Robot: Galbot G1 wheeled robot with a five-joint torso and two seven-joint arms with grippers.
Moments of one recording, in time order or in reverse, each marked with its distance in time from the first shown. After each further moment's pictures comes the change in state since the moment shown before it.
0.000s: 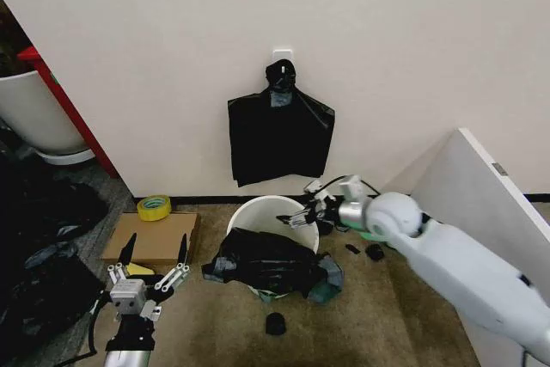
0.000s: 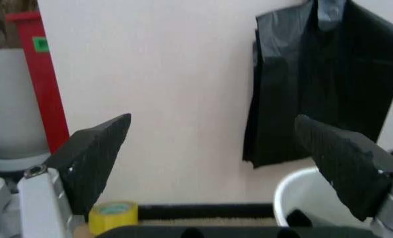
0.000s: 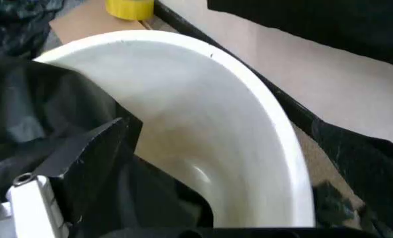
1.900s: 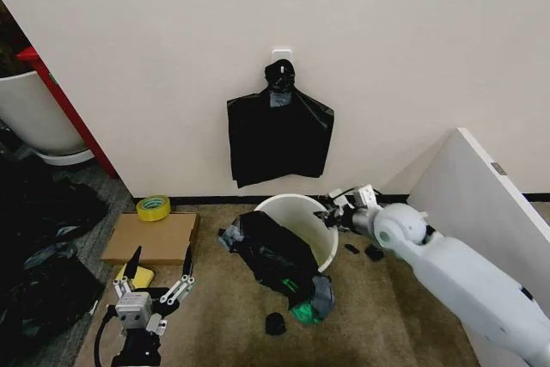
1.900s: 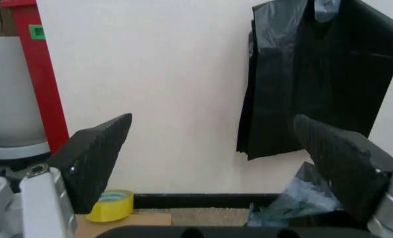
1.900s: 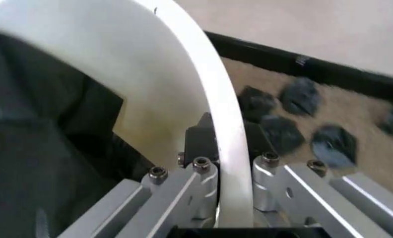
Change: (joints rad) left arm 0.015 0.004 0.024 -0.010 -0.004 0.014 -0.020; right arm -0.268 -0.053 0.222 0.131 0.295 -0.083 0.513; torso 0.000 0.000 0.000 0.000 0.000
